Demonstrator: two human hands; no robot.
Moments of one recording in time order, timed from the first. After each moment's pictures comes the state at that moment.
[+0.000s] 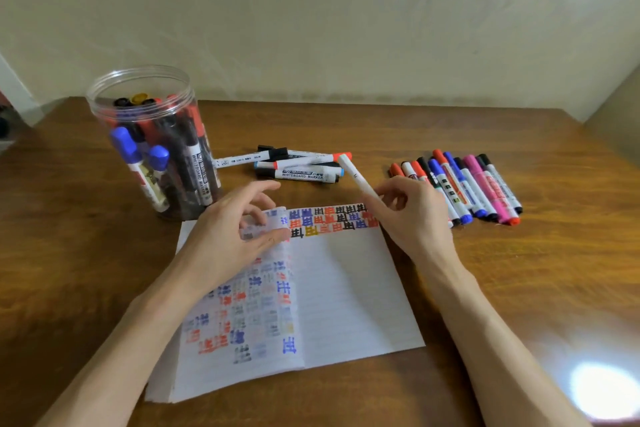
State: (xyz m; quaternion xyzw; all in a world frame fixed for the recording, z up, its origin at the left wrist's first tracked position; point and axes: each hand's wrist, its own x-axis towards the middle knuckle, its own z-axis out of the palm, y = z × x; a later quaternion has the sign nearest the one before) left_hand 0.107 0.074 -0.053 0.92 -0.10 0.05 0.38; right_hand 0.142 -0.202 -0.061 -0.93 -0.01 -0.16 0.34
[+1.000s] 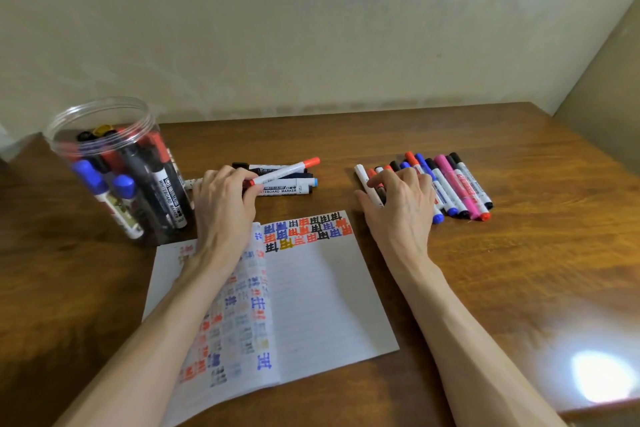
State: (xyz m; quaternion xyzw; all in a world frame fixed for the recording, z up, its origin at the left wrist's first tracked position) left_hand 0.185 0.036 -0.071 0.94 0.00 0.27 0.19; right_hand 0.159 -0.209 -0.074 -0.93 0.10 -0.25 0.23
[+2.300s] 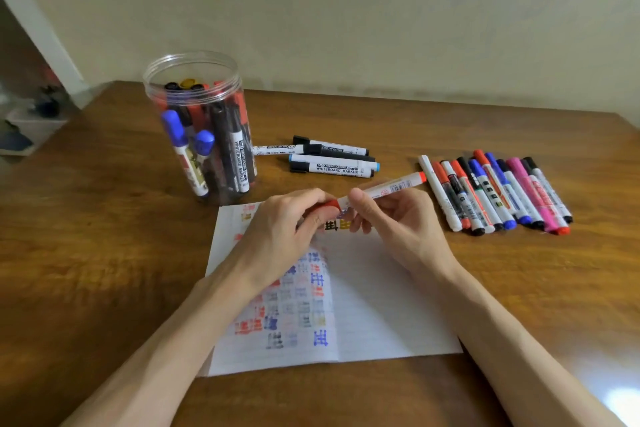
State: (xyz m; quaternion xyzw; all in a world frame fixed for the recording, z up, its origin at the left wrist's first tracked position) left_hand 0.099 0.059 -0.058 0.87 -0.21 0.11 0.43; right_hand 0.119 -0.143 -0.057 -0.74 -0.18 -0.02 0.64
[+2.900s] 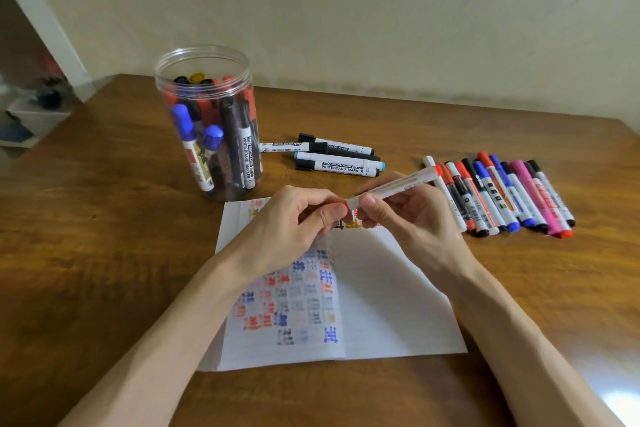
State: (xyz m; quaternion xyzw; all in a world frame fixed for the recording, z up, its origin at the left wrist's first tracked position) left_hand 0.097 0.064 -0.041 0.83 -0.21 0.00 0.52; right_hand 0.116 -0.148 -0.045 -0.71 -0.23 0.01 0.67
